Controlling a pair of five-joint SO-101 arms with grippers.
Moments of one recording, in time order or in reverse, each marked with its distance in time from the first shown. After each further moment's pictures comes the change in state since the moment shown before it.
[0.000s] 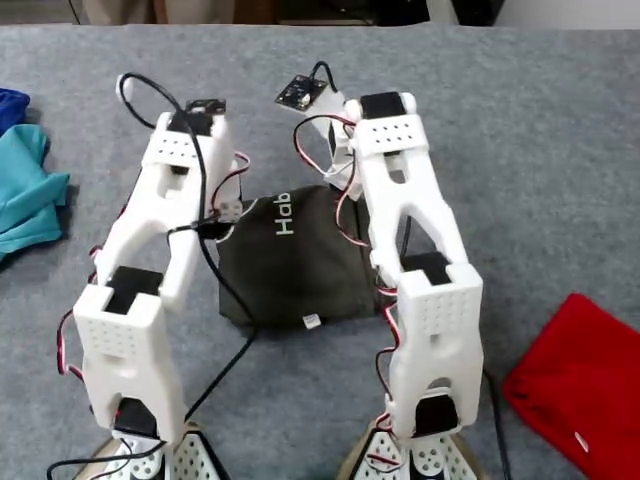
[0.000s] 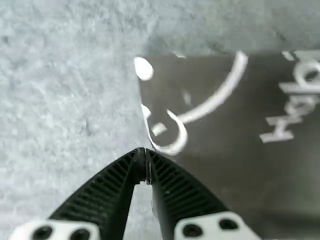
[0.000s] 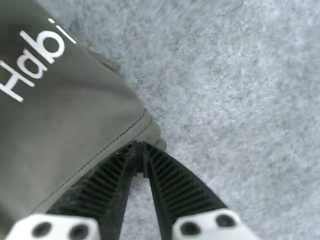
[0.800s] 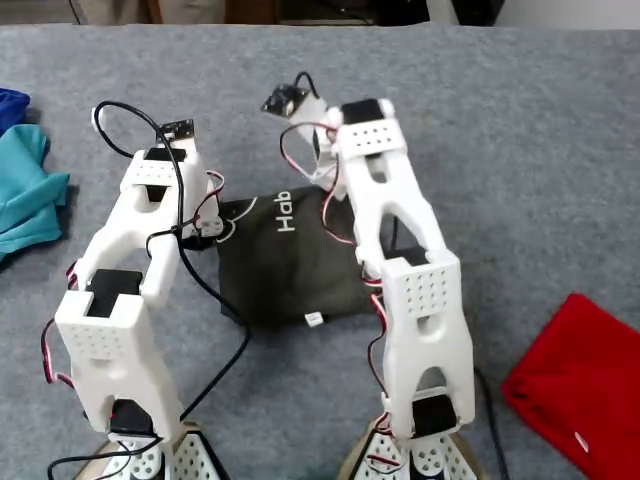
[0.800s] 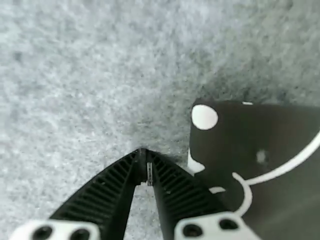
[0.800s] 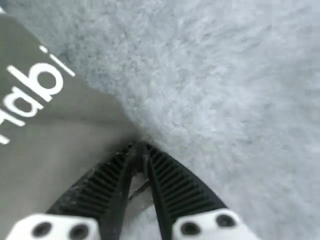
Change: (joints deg) left arm -6.5 -1.2 17.6 -20.5 0.7; right arm -1.8 11.0 -12.0 -0.2 0.6
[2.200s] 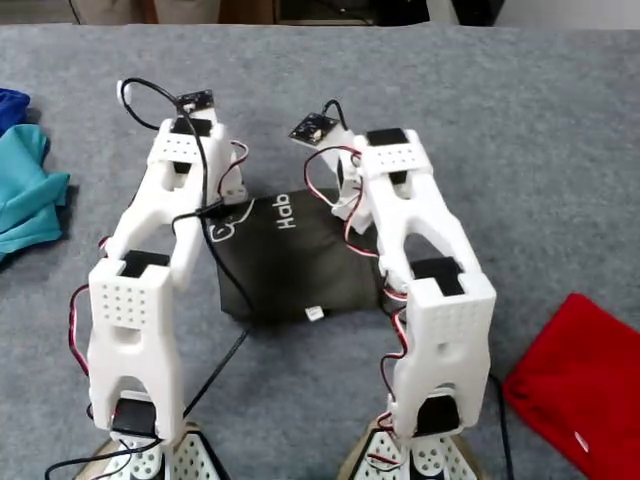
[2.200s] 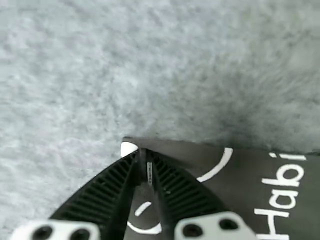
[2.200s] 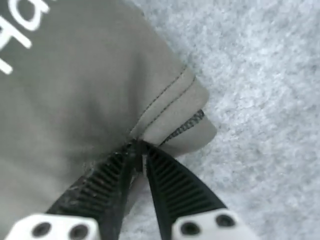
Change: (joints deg) left arm 3.3 16.0 -27.3 8.4 6.2; right arm 4.5 -15.3 35.7 -13.2 -1.4
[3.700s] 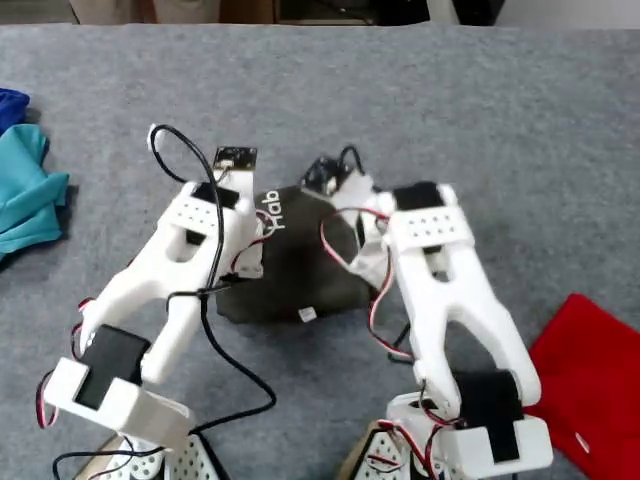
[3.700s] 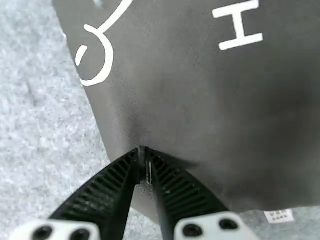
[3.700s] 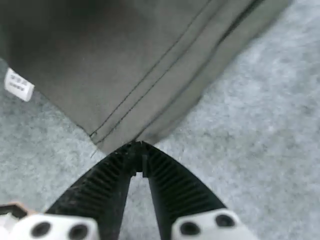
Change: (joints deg) left arm 12.5 -38.7 49.8 -9.2 -5.1; right arm -0.9 -43.0 41.1 0.2 0.9
